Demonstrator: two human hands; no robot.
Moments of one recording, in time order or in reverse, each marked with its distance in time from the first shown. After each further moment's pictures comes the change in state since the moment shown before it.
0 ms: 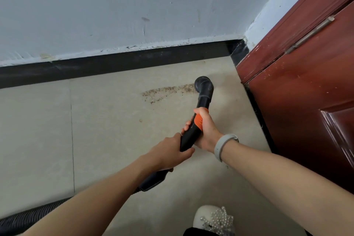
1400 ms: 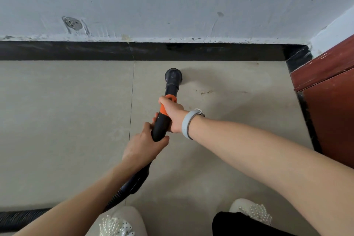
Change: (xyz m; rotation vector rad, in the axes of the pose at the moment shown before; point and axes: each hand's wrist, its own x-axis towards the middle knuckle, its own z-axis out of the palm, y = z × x) left_hand -0.110 -0.128 -0.032 -0.249 0.593 -0.358; right_hand 0.003 0.111 0.180 -0.517 -0.065 0.226
